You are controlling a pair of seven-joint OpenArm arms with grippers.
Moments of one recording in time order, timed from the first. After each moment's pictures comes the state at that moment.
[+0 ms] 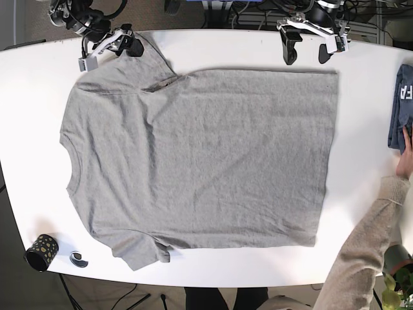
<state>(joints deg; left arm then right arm) 54.1 -11.2 -1.0 112.3 -26.7 1.5 0.5 -29.0 1.4 38.5 98.9 51.4 36.1 -67.6</state>
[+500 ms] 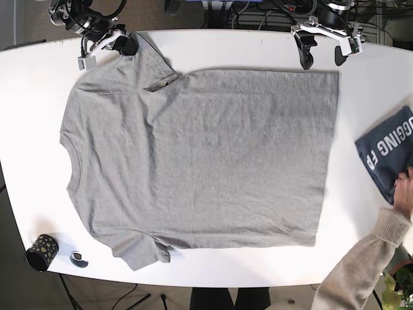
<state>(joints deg) 54.1 -9.3 -7.1 112.3 -26.9 1.7 0.5 -28.1 1.8 38.9 95.8 51.2 35.9 -67.6</state>
